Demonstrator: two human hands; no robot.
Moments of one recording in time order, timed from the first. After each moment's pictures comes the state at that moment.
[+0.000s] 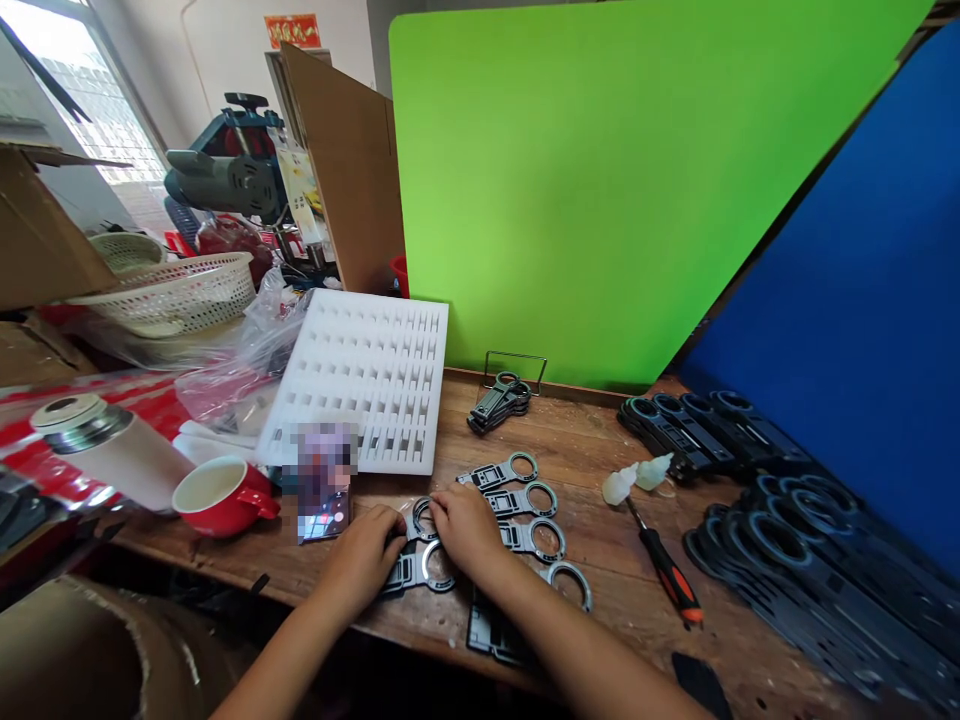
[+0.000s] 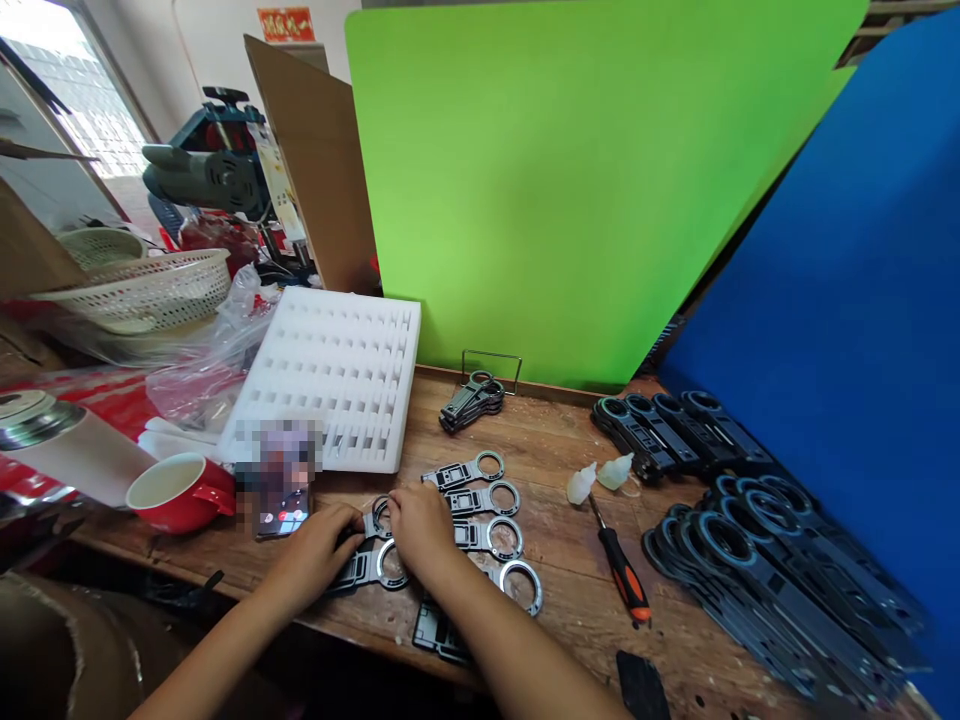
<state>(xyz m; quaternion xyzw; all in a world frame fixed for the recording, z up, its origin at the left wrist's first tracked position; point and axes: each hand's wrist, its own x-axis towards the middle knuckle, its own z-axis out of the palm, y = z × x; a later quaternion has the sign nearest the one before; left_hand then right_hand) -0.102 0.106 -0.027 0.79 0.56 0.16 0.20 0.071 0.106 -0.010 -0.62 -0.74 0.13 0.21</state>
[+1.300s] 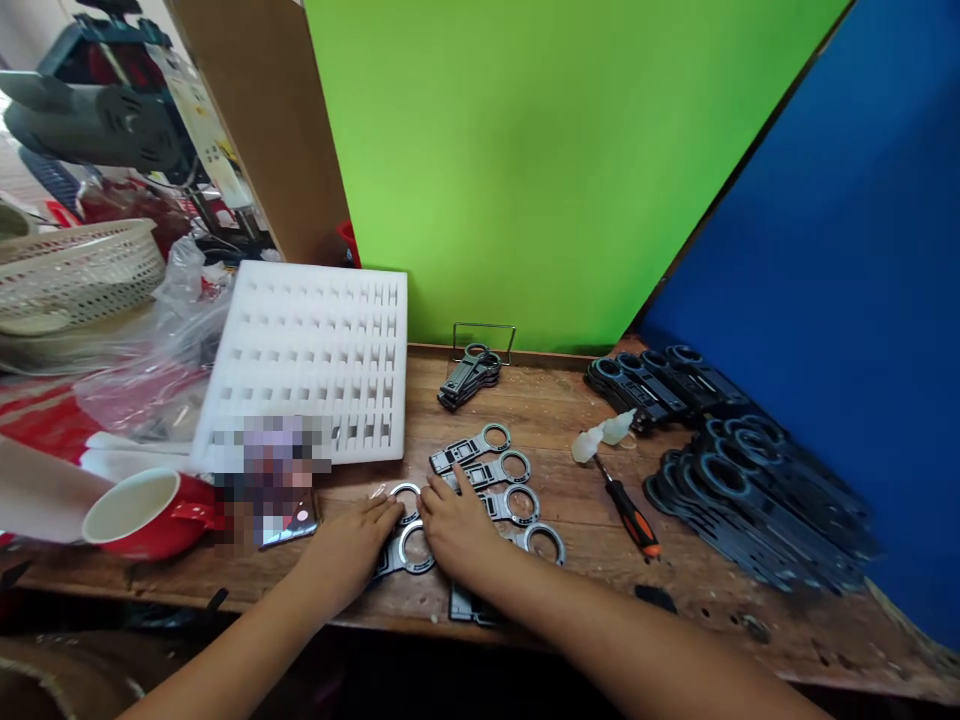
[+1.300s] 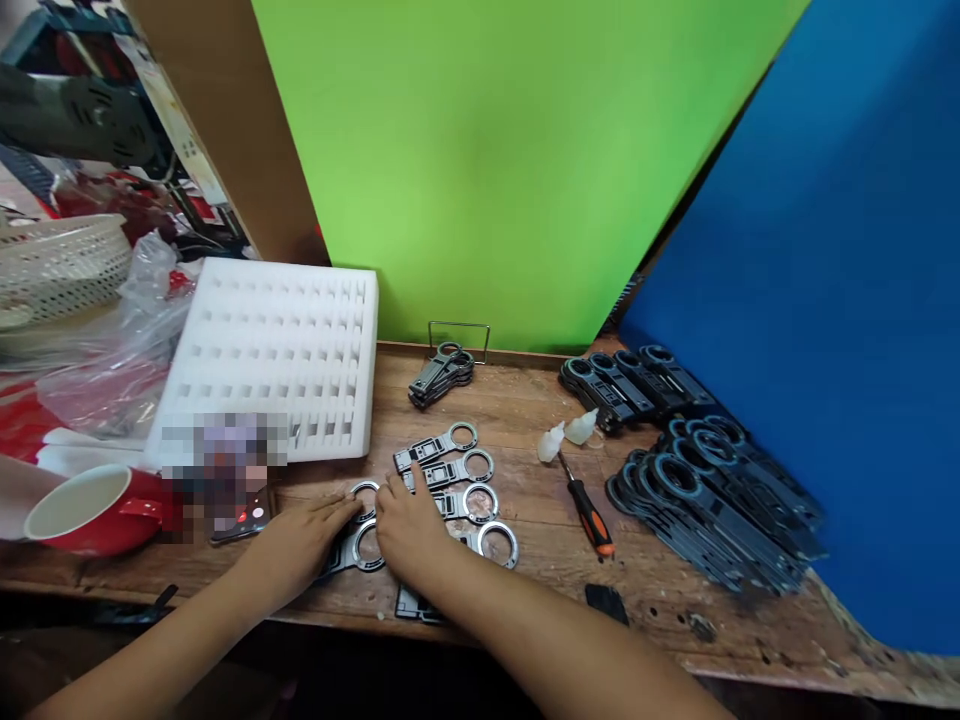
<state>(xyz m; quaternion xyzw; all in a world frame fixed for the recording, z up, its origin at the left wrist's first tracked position) -0.092 0.111 -0.024 0.92 0.40 -0.01 0.06 0.095 0.083 -0.025 -0.48 -0.88 -0.05 0.04</state>
